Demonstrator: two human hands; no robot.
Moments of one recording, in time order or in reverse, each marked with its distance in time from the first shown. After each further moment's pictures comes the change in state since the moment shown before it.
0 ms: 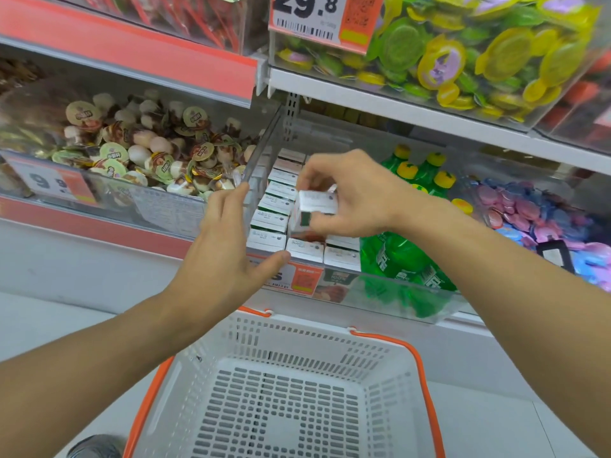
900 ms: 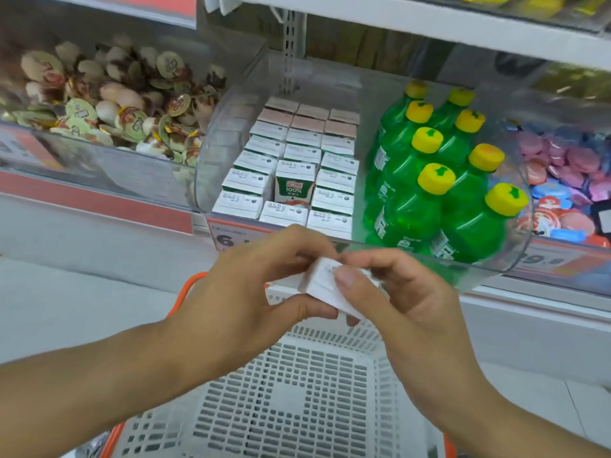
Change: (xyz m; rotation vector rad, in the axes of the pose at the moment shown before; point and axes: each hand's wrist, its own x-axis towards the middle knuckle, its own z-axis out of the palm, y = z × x) left_hand -0.037 0.044 0.037 -0.527 -0.280 0.217; right_hand -0.151 -0.040 0.078 1.208 0.474 0.592
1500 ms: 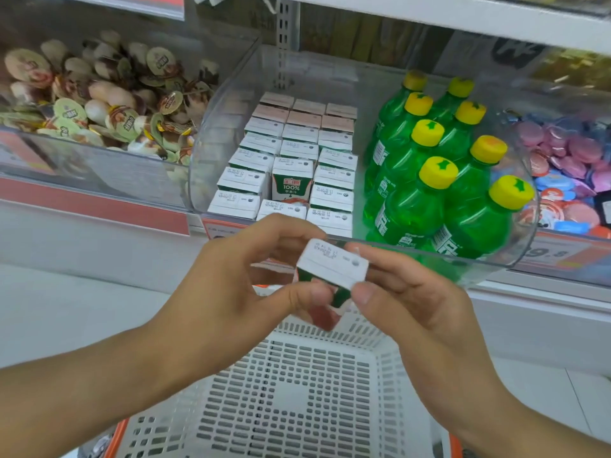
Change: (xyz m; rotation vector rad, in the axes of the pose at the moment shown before) left_hand -0.001 0.004 -0.009 -0.105 0.050 -0.196; right_hand -0.005 0.001 -0.005 0.069 -0.055 0.015
